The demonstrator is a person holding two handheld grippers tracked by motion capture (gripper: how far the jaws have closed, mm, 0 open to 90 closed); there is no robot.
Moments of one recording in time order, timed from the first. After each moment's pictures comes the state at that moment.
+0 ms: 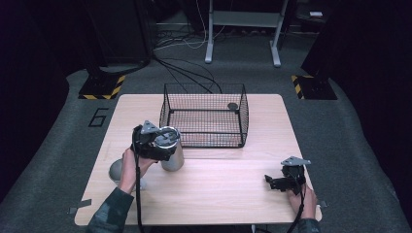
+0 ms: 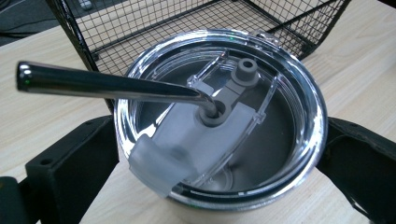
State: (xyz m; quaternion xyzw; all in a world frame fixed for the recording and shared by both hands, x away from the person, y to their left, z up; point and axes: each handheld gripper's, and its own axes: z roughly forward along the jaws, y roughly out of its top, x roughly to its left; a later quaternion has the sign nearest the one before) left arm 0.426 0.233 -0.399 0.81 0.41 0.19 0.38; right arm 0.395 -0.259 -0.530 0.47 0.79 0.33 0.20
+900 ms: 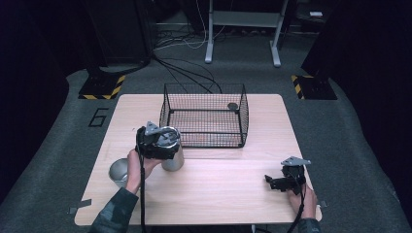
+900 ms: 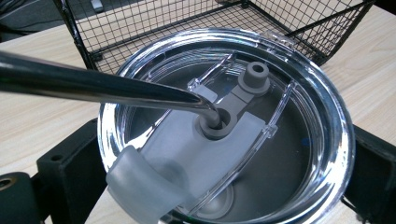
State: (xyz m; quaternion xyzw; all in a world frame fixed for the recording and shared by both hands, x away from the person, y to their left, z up) left arm 0.428 0.225 -0.411 0.79 0.43 0.21 0.39; right arm 0.395 -0.259 -0.530 0.47 0.79 0.33 0.20
